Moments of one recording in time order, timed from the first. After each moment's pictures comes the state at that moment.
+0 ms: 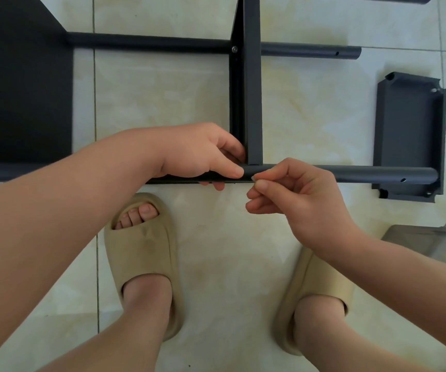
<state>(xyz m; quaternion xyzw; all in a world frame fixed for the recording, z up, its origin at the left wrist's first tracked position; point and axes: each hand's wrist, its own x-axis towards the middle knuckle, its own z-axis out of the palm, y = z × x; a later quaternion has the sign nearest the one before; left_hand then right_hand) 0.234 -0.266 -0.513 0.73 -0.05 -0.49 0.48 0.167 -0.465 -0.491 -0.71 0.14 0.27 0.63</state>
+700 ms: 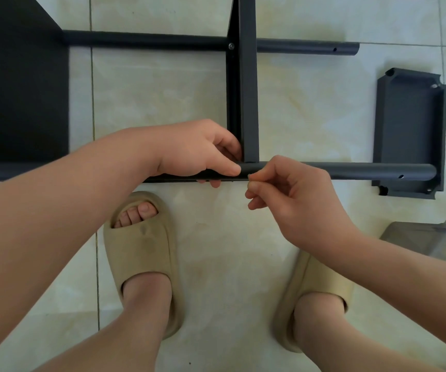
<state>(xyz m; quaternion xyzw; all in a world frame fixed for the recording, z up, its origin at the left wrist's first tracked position) 0.233 -0.266 -0.510 0.75 -0.05 -0.47 0.47 0.165 -0.464 -0.491 -0.84 0.03 0.25 0.48</state>
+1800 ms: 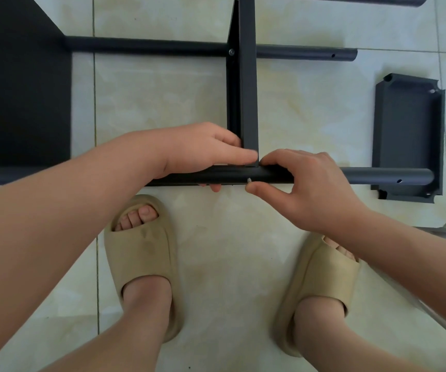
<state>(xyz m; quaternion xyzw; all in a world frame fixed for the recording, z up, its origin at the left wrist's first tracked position) 0.235 -0.273 -0.506 0.76 -0.01 -0.47 0.46 0.195 -0.484 -0.510 -0.94 -0.17 0.17 0.23</state>
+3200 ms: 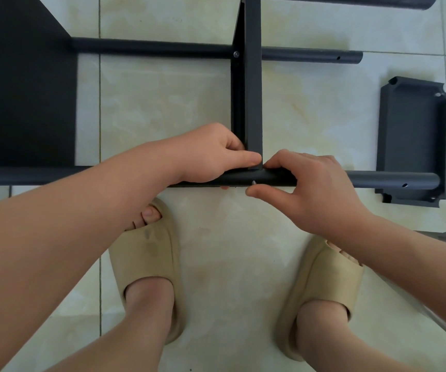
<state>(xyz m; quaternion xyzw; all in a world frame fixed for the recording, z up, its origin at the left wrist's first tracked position) 0.232 -0.278 -0.514 0.80 -0.01 -0.41 0.44 0.195 -0.482 -0.515 -0.95 -0.16 0.13 0.25</state>
